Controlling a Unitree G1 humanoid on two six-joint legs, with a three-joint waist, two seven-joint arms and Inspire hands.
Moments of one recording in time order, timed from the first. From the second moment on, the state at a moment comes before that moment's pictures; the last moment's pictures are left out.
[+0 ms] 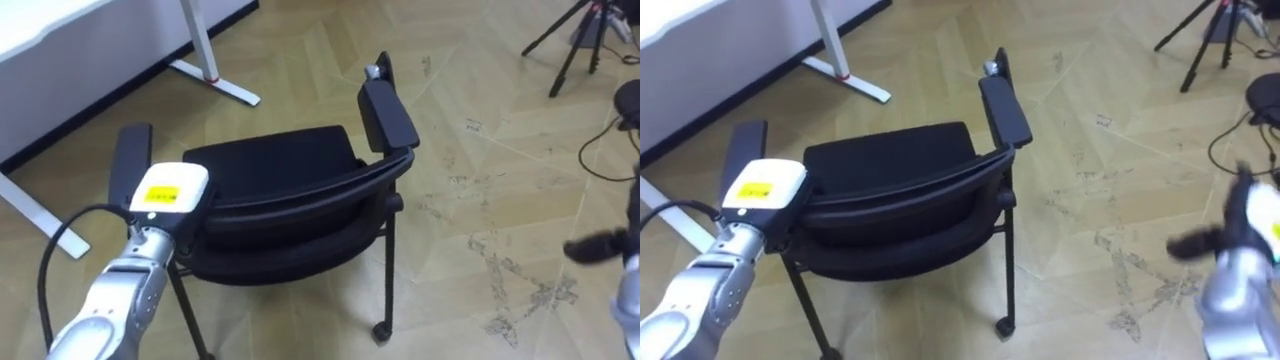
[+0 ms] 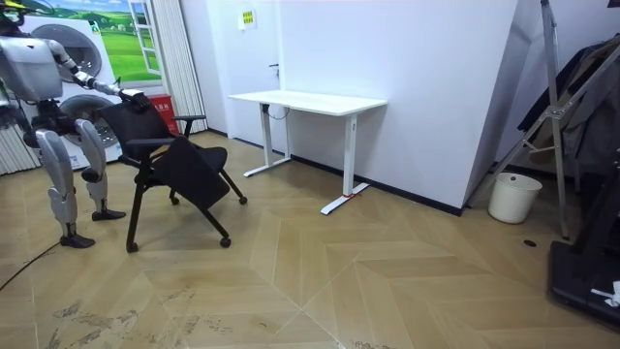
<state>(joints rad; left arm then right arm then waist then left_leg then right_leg) -0.07 0.50 -0.32 0.18 1.00 0.13 0.02 -0.16 -0.53 -0.10 0.52 -0.59 0.04 -0.30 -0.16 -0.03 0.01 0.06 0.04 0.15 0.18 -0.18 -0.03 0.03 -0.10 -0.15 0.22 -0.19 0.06</state>
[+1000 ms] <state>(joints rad) -0.20 0.51 -0.37 0.23 1.03 0.01 -0.03 -0.28 -0.54 0.27 0.19 -0.91 -0.04 0.05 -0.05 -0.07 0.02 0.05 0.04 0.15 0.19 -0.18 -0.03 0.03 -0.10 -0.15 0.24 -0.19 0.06</state>
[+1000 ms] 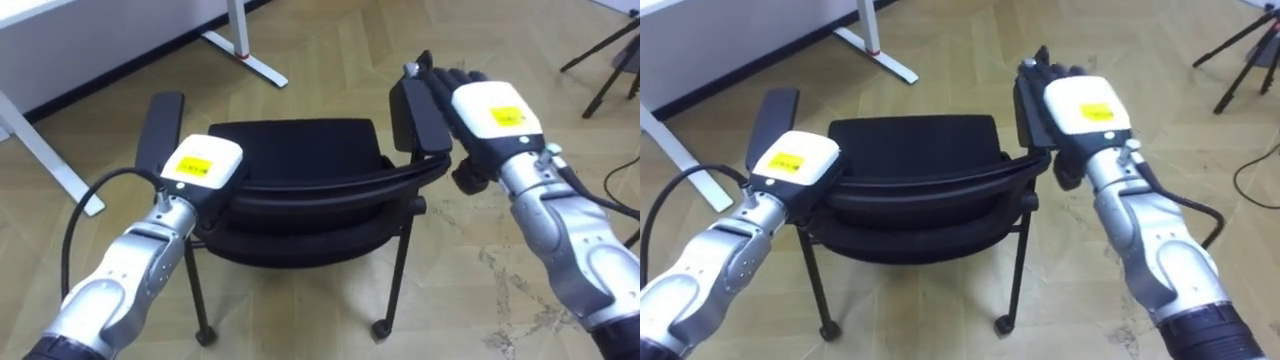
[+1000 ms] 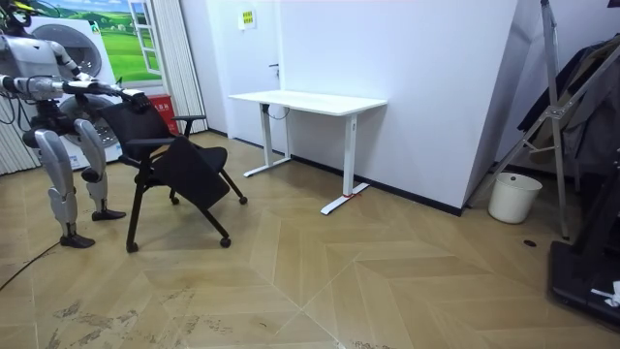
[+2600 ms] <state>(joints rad) -0.34 0.46 -0.50 0.37 1.01 -0.03 0.03 -0.30 -0.50 0.49 0.27 -0.84 -0.03 0.15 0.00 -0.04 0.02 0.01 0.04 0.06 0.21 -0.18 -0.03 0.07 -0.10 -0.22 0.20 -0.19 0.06</state>
